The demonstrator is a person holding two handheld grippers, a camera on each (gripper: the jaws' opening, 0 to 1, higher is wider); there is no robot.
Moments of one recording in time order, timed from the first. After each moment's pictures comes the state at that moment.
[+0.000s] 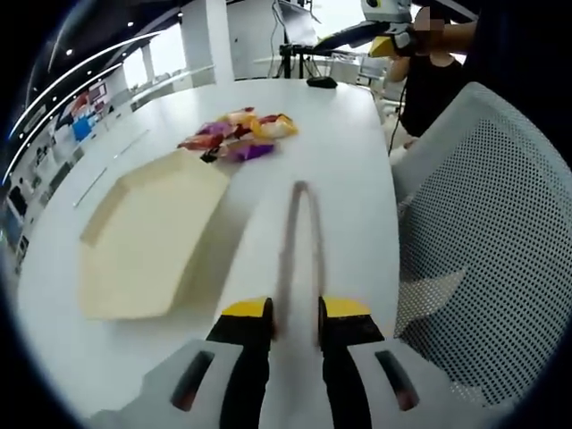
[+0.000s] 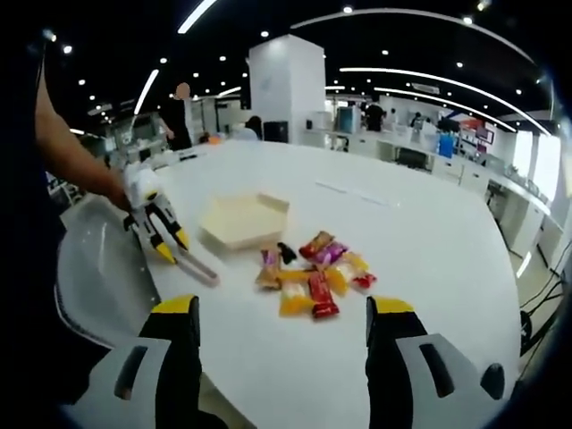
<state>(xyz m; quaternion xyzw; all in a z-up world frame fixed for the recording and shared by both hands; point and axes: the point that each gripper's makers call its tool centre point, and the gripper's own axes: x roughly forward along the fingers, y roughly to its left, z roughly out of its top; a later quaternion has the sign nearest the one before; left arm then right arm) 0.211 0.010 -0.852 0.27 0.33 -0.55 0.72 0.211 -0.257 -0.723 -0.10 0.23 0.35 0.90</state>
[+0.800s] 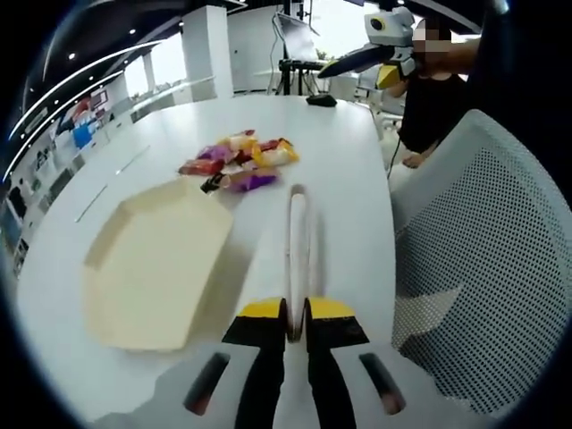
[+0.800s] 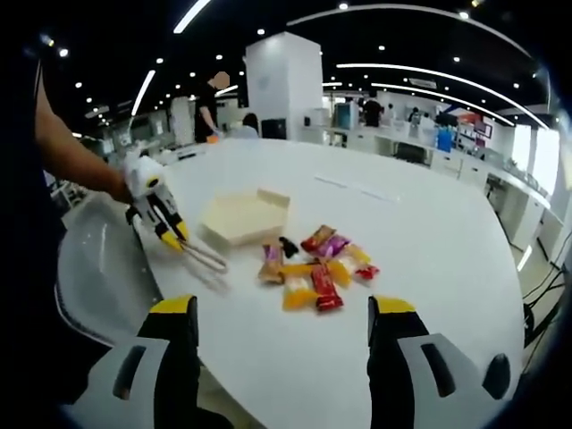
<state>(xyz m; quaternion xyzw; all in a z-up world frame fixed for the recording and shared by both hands) 0.219 -0.011 -0.828 0.24 0.31 -0.57 0.73 0.207 -0.257 -0.729 -0.09 0.24 0.34 0.90</state>
